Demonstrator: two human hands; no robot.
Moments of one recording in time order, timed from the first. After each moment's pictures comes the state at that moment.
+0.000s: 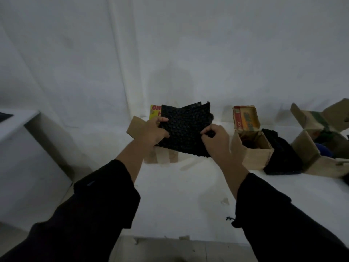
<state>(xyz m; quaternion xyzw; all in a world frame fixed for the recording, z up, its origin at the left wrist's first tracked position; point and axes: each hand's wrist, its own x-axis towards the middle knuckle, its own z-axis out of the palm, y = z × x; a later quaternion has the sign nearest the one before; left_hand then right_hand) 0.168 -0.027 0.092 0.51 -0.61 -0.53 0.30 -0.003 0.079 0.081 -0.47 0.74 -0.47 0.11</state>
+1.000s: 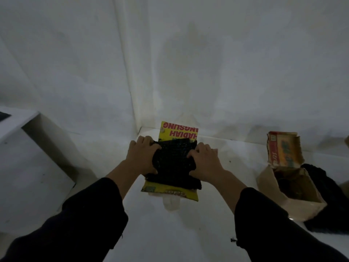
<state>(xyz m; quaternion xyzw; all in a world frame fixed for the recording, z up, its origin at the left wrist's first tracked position) 0.199 -0.158 0.037 0.50 -0.86 0.02 -0.08 -0.010 -0.089 0.026 -0.72 0.69 0.03 0.01</state>
